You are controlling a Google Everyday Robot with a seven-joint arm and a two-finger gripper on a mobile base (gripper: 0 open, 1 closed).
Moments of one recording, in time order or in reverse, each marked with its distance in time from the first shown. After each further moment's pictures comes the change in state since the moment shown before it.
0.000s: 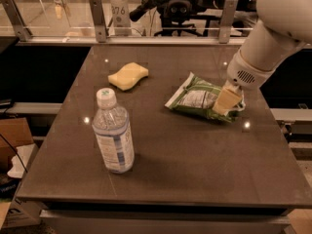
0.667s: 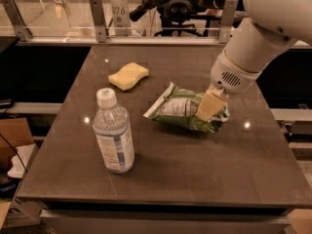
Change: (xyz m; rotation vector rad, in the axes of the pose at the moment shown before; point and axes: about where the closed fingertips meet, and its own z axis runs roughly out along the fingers) arm -0.028 0.057 -0.011 -0.089 -0.028 -0.018
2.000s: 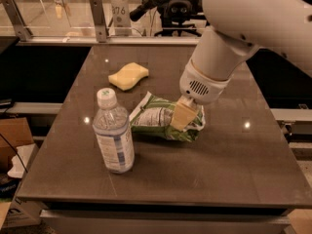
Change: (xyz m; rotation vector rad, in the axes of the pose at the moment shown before) arm -0.038 0.060 0.019 -0.080 0.028 -0.035
